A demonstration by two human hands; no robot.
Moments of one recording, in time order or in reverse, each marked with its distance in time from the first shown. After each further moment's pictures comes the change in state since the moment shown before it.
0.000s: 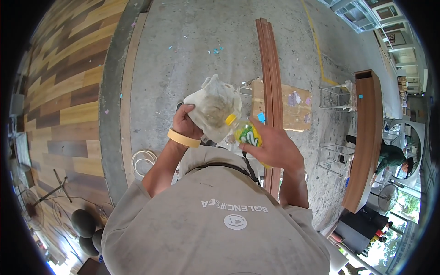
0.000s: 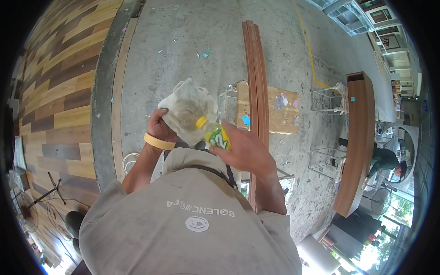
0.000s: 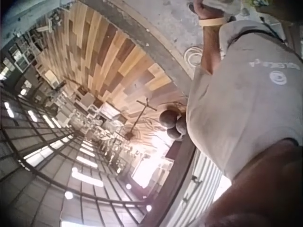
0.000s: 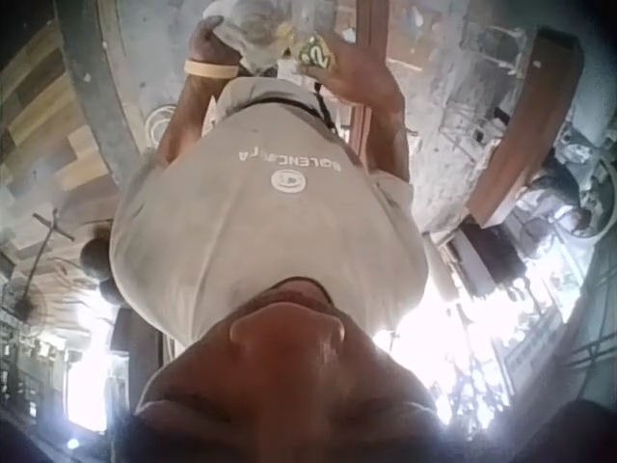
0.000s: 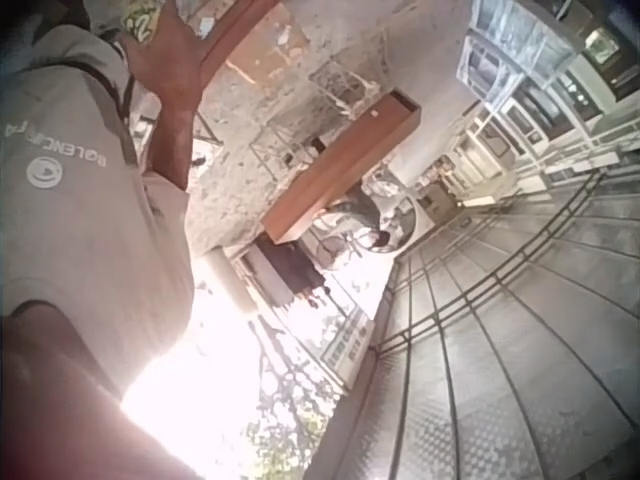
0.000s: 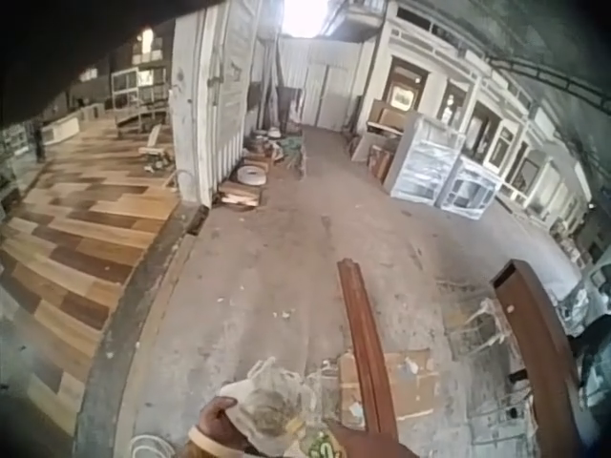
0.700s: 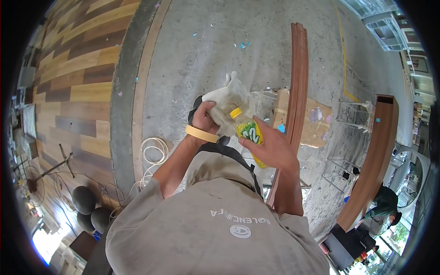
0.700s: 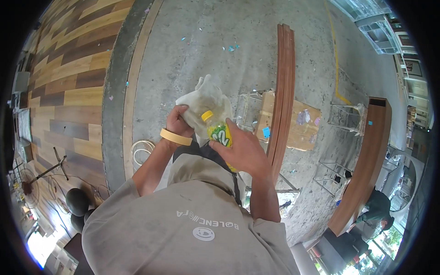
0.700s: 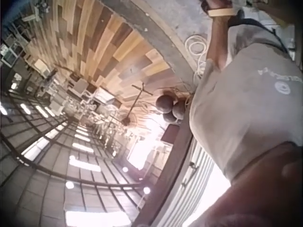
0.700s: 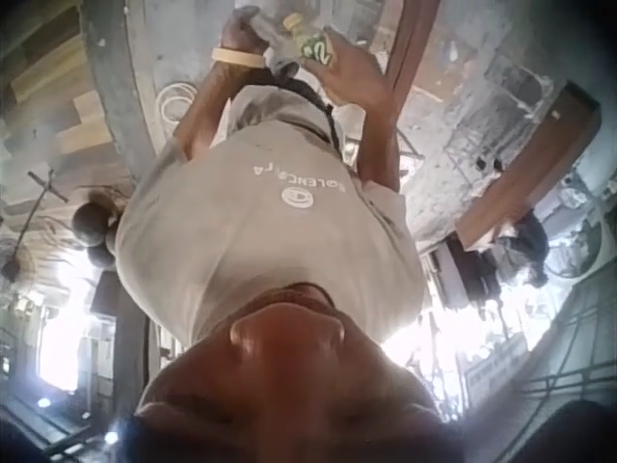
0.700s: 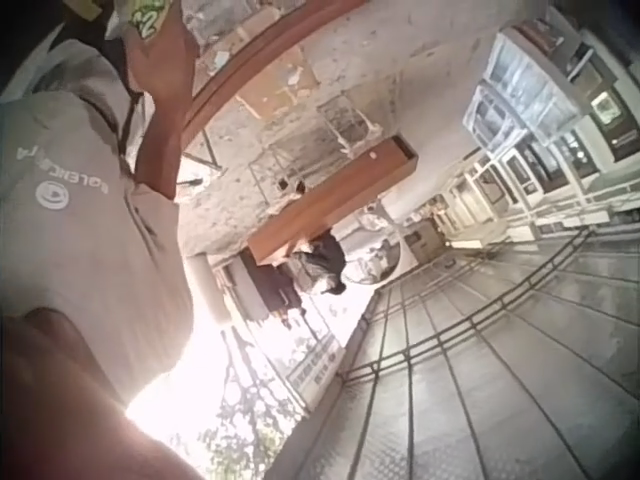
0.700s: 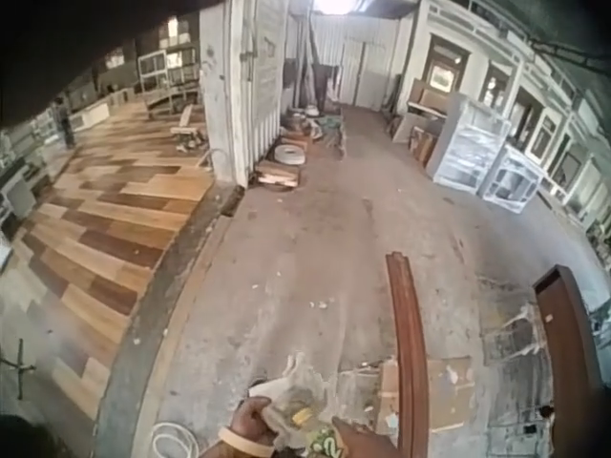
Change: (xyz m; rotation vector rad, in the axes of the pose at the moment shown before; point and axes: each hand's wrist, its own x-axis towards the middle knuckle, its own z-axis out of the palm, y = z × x) left_hand 0.045 0.023 -0.044 0.000 0.211 0.053; right_hand 0.098 -0.024 0.017 0.105 -0.115 0.175
